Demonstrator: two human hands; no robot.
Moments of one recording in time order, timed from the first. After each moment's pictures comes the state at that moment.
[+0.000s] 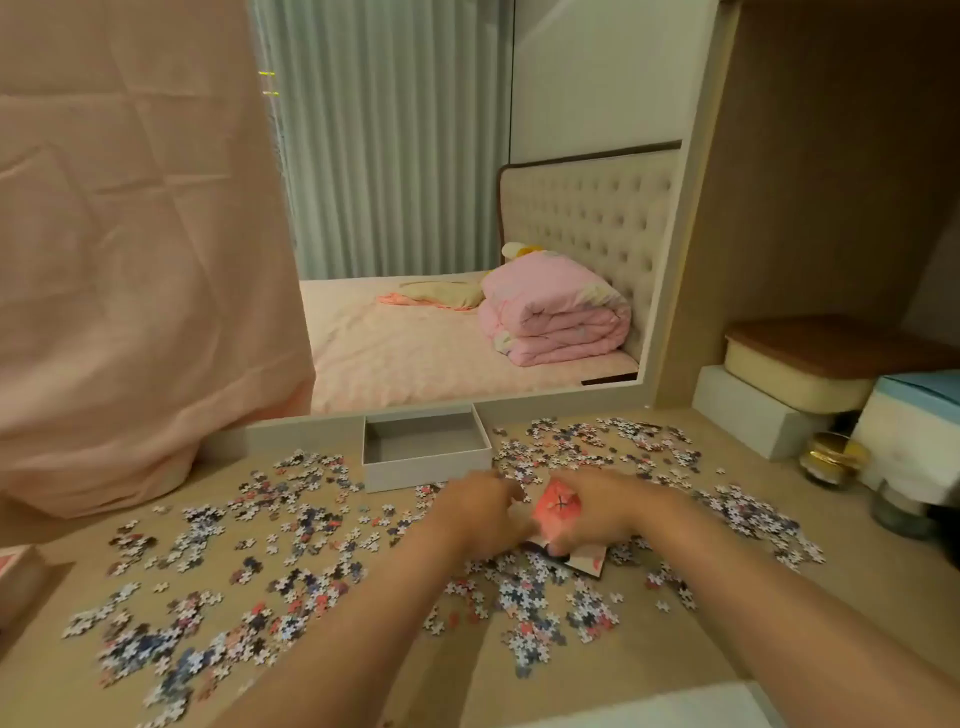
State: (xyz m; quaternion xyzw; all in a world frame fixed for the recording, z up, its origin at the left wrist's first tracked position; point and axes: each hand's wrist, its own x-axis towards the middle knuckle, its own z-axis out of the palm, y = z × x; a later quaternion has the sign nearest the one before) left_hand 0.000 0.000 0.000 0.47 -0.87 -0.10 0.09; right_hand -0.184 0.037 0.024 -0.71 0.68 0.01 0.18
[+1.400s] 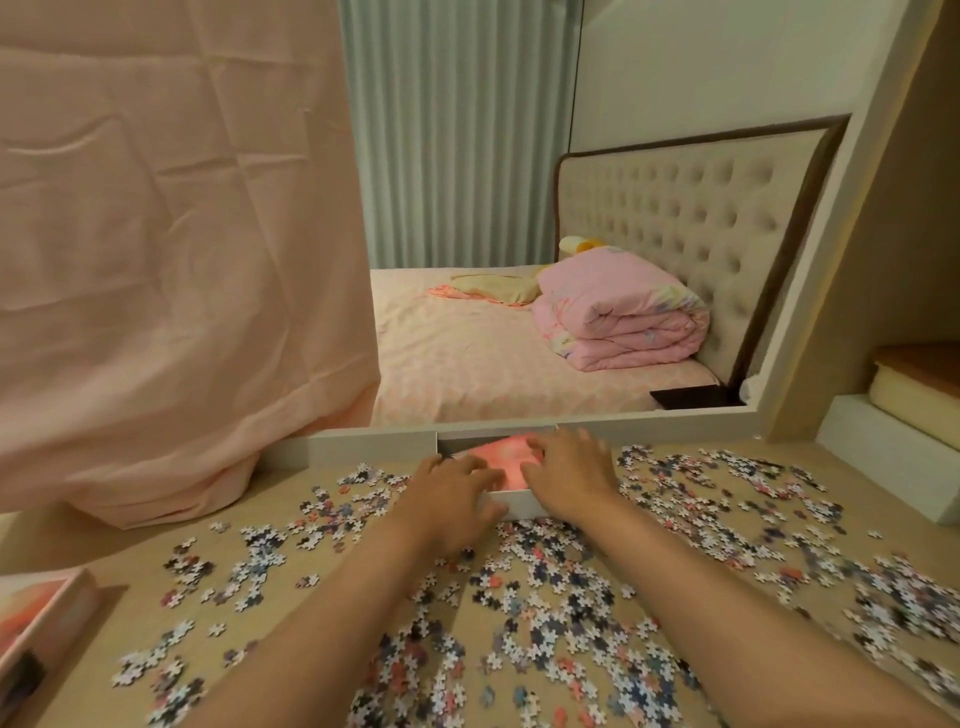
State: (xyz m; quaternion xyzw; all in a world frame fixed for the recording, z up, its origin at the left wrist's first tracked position) left_hand 0.115 -0.095 -0.008 0.49 -0.87 -0.02 0.08; right_hand -0.063 -0.100 0.004 -0.69 0.70 -0.15 -0.01
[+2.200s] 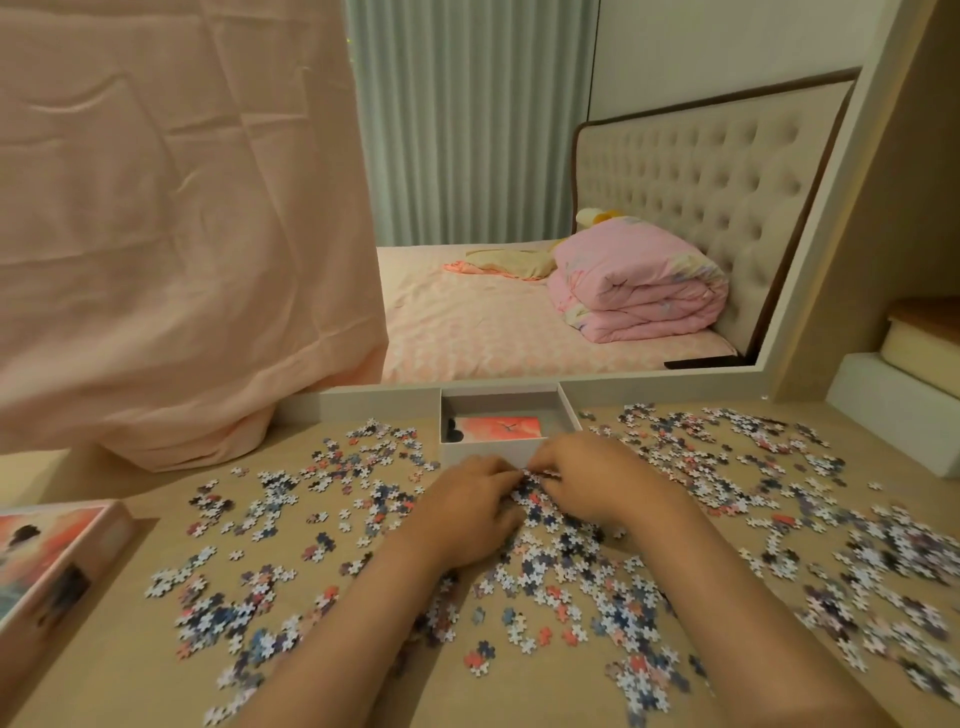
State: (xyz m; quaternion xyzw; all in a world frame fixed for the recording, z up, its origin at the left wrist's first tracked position) left_hand 0.097 -0.036 -0.036 0.44 -0.88 -0.03 0.16; right_hand -0.081 -0.027 0.015 -0.79 0.60 -0.05 0.07
